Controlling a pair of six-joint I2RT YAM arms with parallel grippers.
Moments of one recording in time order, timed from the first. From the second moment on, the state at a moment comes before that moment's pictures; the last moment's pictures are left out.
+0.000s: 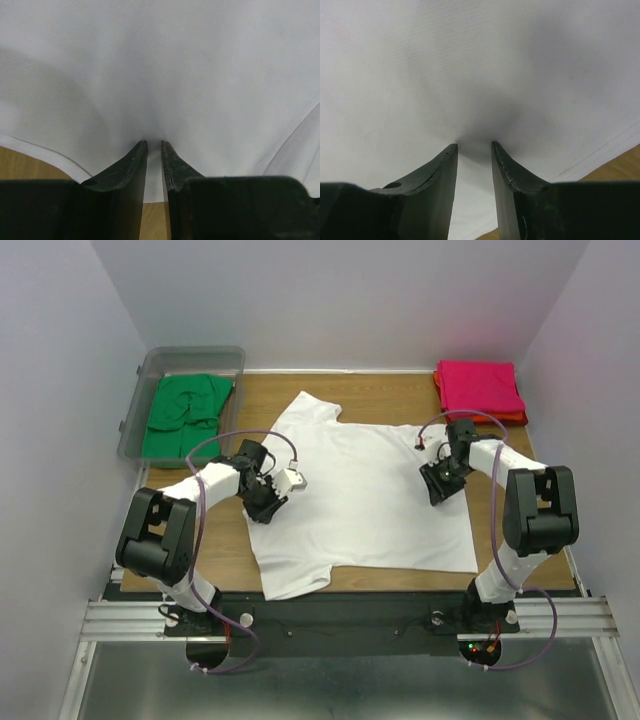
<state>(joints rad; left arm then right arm) -0.34 1.60 0.91 -0.62 0.35 0.71 0.05 1.75 1.10 -0.69 -0.25 -0.47</state>
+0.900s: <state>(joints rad) -0.21 1.95 1.69 -0.62 0.54 0.51 -0.12 2.15 1.73 -0.66 -0.25 -0.22</state>
